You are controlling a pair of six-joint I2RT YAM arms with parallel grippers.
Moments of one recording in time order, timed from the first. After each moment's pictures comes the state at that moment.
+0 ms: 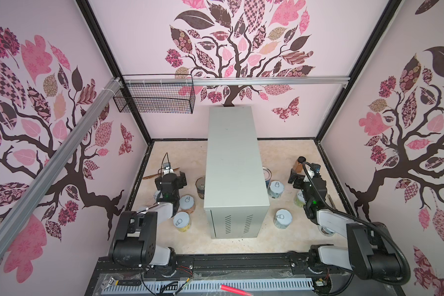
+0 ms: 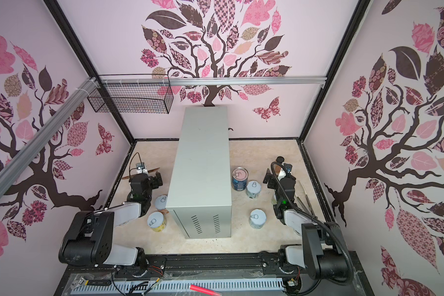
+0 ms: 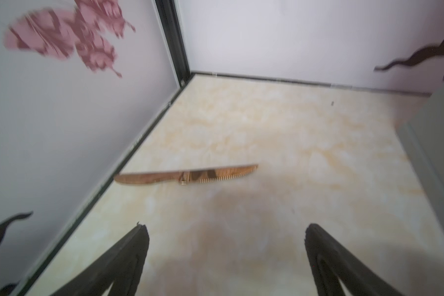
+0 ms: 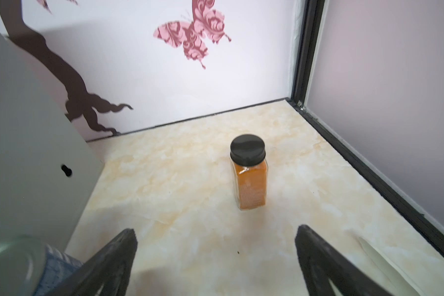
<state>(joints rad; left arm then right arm) -0.05 1.38 0.54 0.49 -0.37 -0.07 0.03 1.23 0.36 0.68 0.15 0.23</state>
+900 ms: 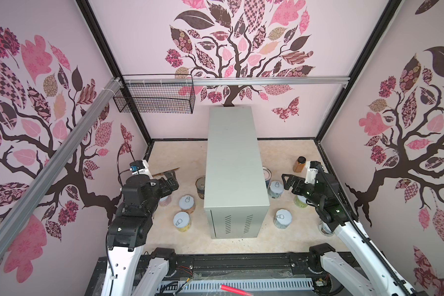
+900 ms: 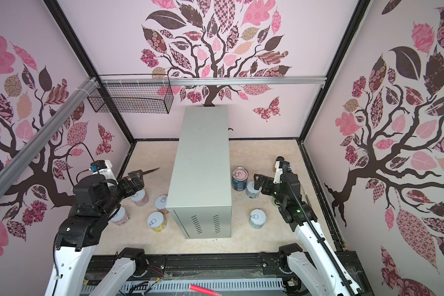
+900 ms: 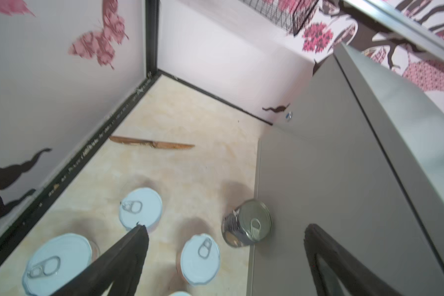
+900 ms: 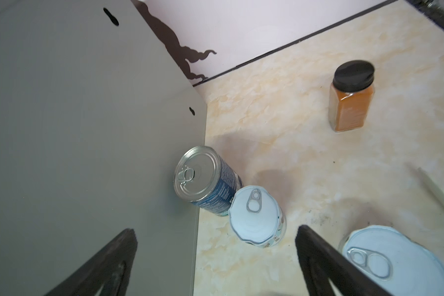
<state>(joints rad) -0.10 0.69 1.06 -0.82 -0.10 -0.44 0.21 0.80 0.67 -0.30 -0.14 0.48</state>
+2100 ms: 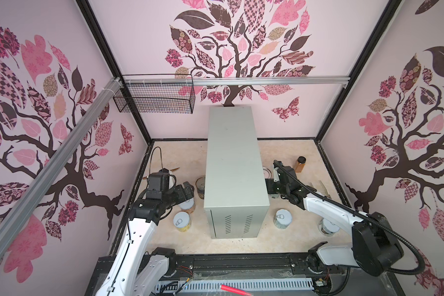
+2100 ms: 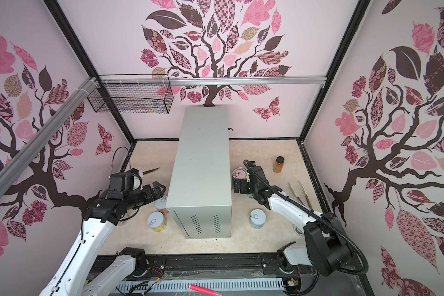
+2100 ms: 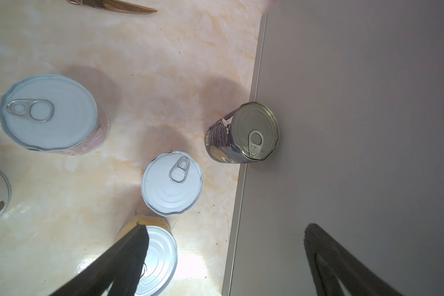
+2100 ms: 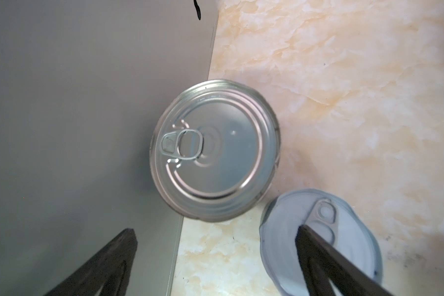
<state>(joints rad) -0.13 0.89 0.91 -0.87 0.15 -0.49 0.44 1.37 0.76 -0.11 0.01 0.37</state>
